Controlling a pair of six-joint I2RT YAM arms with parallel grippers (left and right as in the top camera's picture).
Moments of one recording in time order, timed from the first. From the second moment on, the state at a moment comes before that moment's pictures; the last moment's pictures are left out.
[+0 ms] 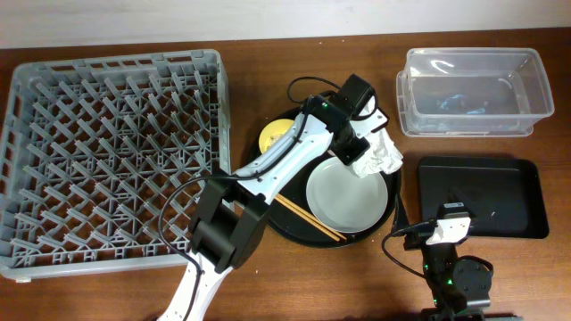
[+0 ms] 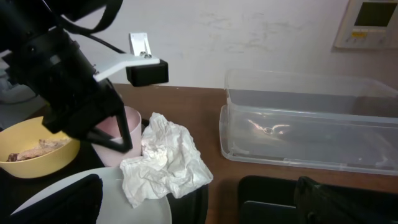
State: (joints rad) left arm -0.72 2.35 2.07 -0.88 0.17 0.23; right arm 0.03 0.01 0.01 -0.08 -0.02 -0.03
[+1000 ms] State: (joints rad) left arm -0.30 2.35 2.90 -1.45 0.32 -0.18; right arm 0.03 0.01 0.01 -0.08 -0.02 -0.03
